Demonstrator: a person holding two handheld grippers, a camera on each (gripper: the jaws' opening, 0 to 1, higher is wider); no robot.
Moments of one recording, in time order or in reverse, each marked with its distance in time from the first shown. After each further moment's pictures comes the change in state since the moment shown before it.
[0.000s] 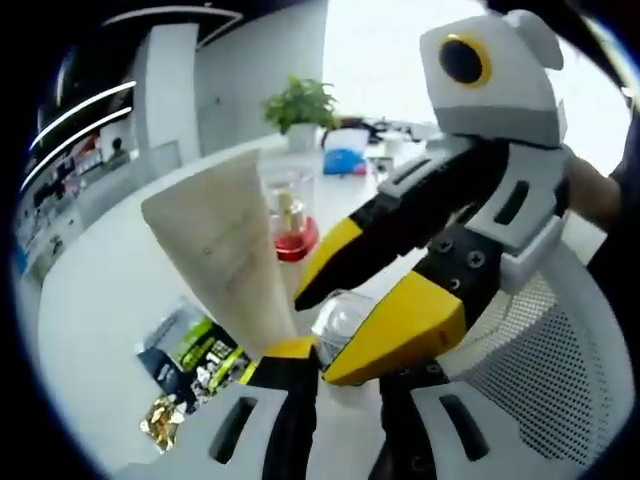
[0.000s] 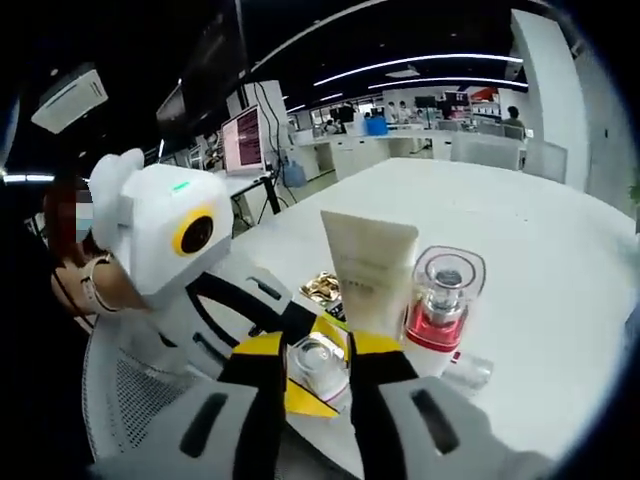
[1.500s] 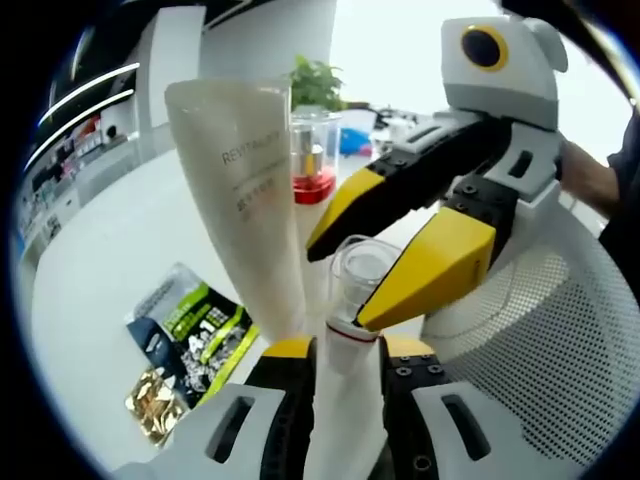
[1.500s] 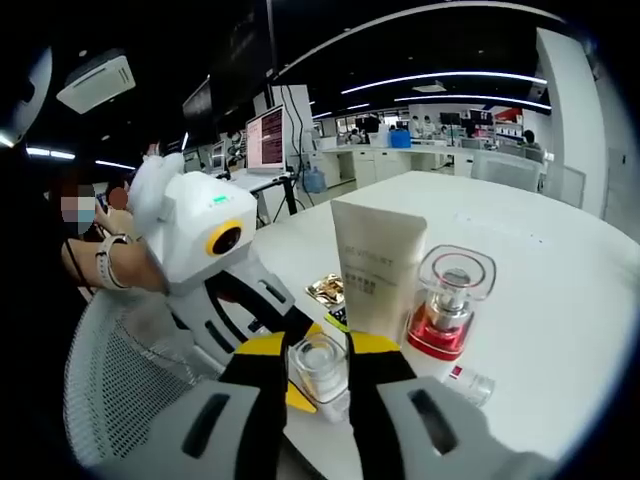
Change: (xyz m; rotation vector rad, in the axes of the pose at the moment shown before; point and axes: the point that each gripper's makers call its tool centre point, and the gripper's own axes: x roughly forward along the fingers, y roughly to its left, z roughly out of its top) left arm 0.005 0.010 -0.033 -0.041 0.062 -0.010; right arm 0.005 -0.001 -0.006 -0.098 -0.034 0.071
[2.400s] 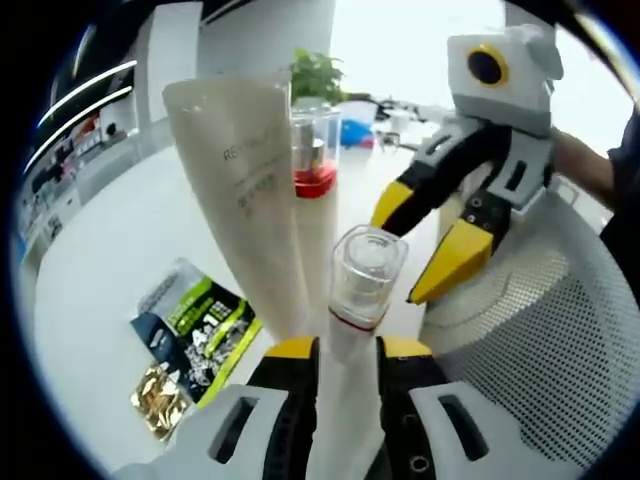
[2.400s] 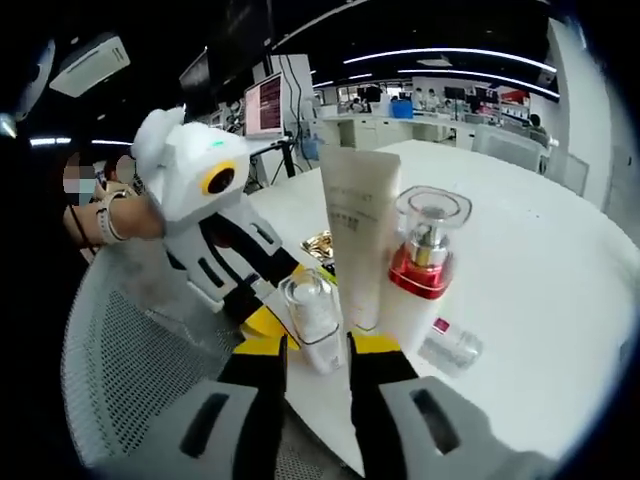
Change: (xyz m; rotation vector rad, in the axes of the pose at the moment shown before) left arm -0.004 0.001 -0.004 0.003 0.043 0.005; right arm -0.017 -0.009 -0.048 -0.007 0.192 0.008
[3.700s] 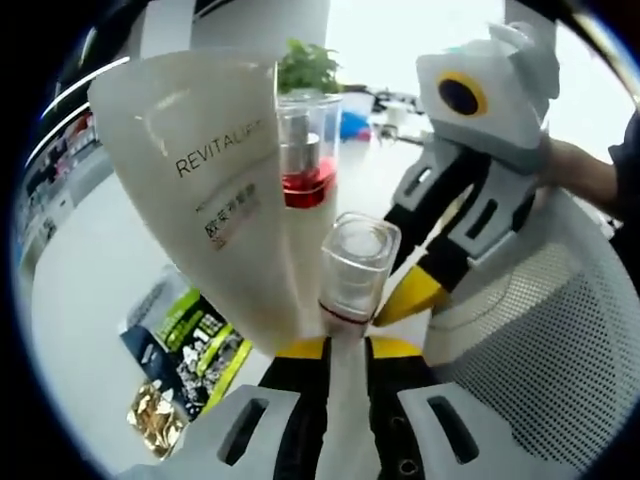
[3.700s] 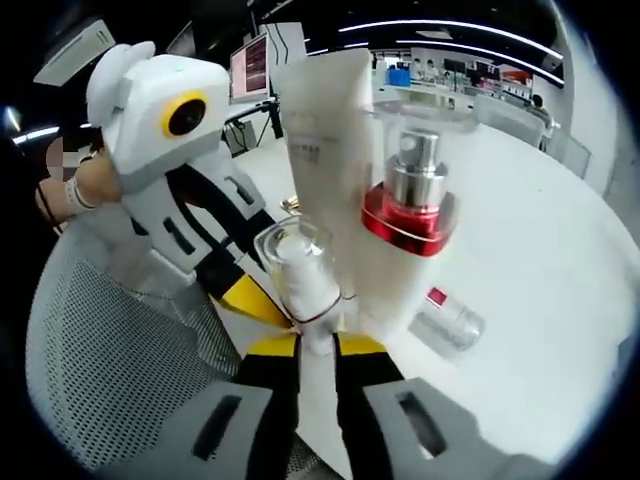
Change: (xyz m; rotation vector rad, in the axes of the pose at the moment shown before) left arm 0.021 0.000 0.009 0.009 0.035 -0.021; right arm 0.016 -0.024 -0.026 0.005 0.113 -0.028
